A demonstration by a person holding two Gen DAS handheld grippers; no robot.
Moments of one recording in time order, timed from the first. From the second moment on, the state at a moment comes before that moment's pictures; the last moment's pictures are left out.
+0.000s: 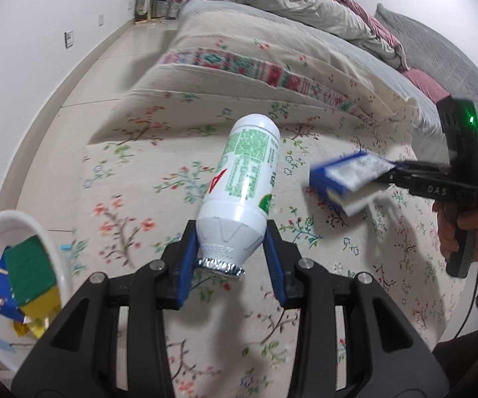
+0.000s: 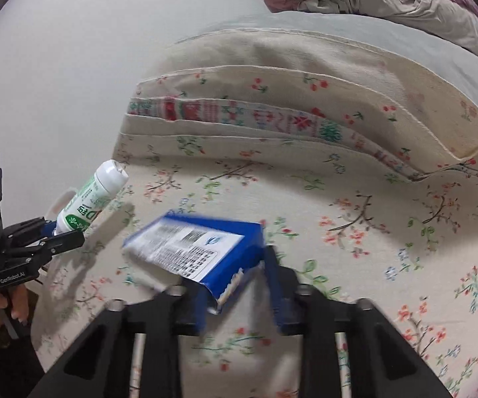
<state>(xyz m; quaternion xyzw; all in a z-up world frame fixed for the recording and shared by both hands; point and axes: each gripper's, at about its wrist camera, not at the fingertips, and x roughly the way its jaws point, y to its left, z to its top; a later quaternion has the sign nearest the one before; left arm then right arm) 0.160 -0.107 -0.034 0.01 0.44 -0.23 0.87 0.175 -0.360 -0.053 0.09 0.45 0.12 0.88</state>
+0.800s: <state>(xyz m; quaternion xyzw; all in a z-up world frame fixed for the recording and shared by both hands) 0.114 0.001 -0.008 -0.04 0.42 -0.18 0.89 0.136 -0.245 -0.037 0.07 0.47 0.11 0.87</state>
